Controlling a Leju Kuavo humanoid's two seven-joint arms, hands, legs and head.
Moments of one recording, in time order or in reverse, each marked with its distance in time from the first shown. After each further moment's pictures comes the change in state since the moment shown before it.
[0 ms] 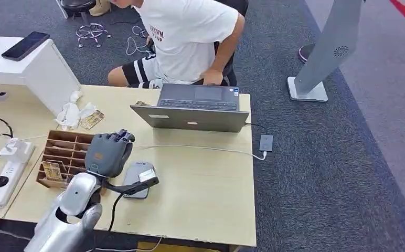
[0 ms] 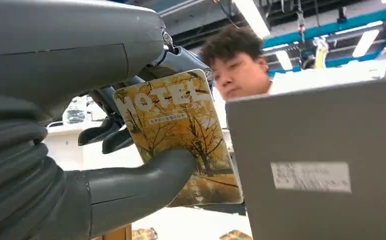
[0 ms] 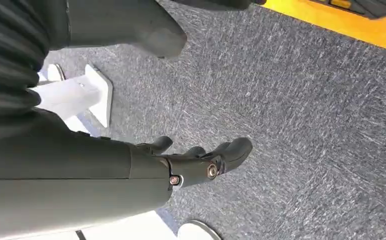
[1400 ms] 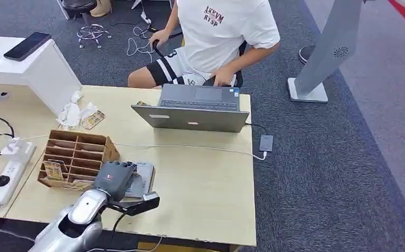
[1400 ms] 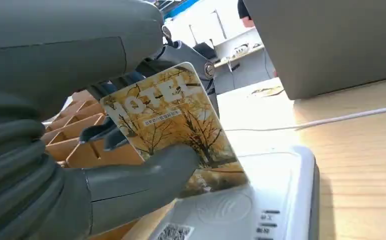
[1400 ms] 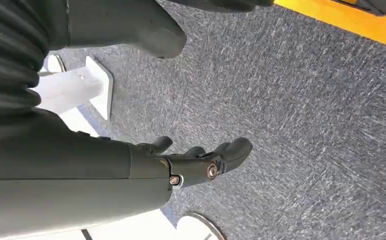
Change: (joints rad) left arm 0.043 0.095 -0.145 0.111 0.100 -0.312 0.103; right arm 0.004 0.003 -0.002 0.000 0.039 0.000 0.011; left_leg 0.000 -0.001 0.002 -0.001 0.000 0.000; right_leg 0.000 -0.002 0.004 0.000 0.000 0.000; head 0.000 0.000
